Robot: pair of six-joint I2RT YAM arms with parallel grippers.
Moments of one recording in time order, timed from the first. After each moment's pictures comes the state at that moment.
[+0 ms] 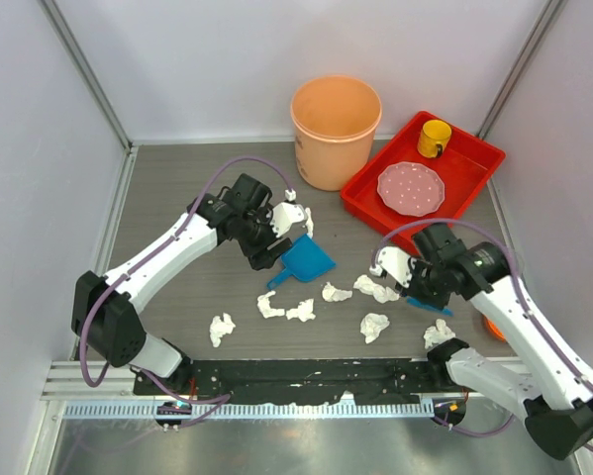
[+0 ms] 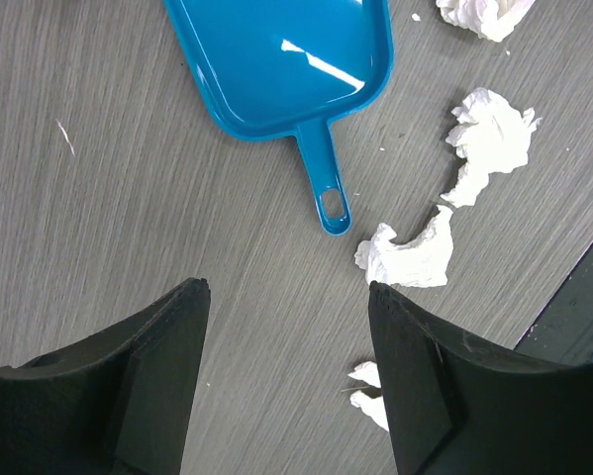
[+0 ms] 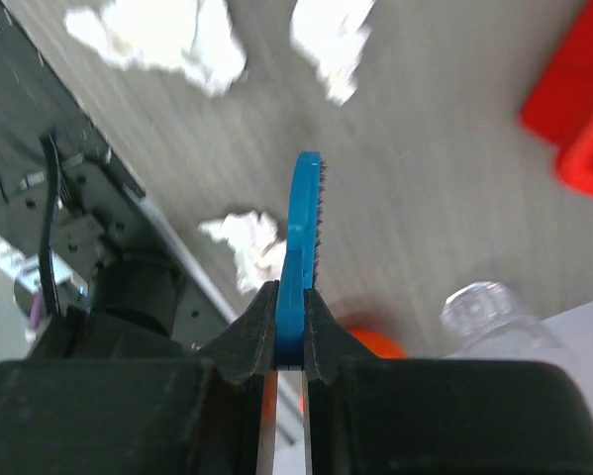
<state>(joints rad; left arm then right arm) -0.61 1.49 1.29 -0.88 0.25 0.49 0.47 0.93 1.08 -1.34 -0.09 -0.71</state>
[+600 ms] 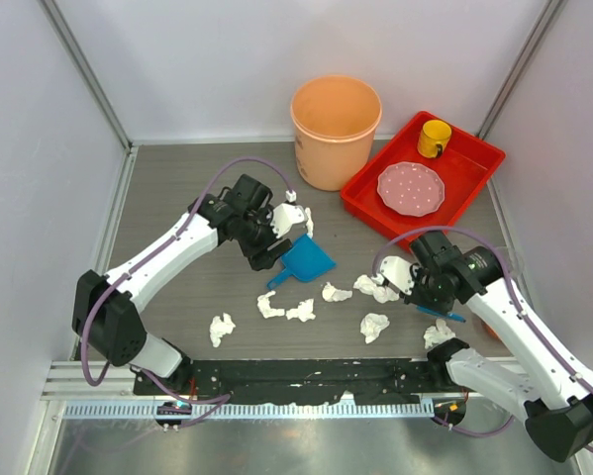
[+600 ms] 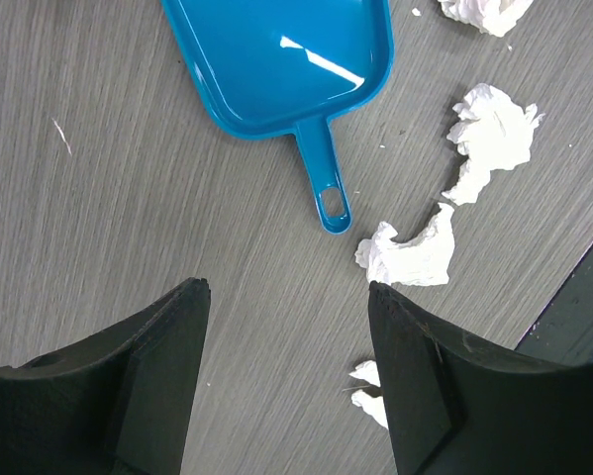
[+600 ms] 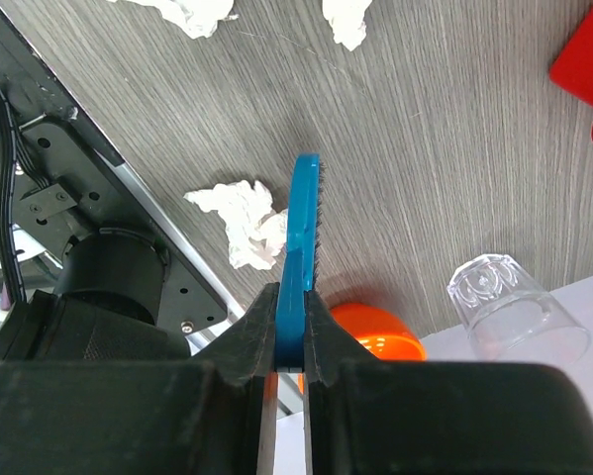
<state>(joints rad) -0.61 1.49 1.29 -0.88 0.25 0.49 0.47 0.91 0.93 -1.35 0.03 -0.73</state>
